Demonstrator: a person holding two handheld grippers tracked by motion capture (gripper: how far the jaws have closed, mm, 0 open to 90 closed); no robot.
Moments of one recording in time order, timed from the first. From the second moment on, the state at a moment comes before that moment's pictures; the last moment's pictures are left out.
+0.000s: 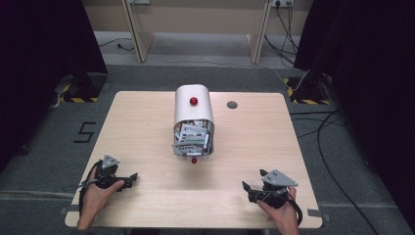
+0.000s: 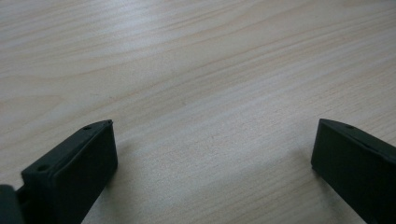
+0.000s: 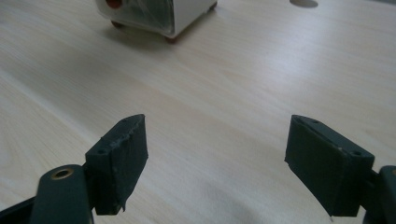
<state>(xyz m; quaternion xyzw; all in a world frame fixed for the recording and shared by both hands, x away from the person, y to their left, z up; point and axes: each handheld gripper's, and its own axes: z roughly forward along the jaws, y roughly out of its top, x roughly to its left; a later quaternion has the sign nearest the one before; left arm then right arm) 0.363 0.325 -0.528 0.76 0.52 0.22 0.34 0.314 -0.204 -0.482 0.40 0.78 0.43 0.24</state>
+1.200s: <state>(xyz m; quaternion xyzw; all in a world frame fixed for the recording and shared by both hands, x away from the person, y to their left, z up) 0.363 0.324 -0.528 0.76 0.52 0.22 0.34 0.321 -0.111 -0.392 0.25 0.78 0.53 0.23</state>
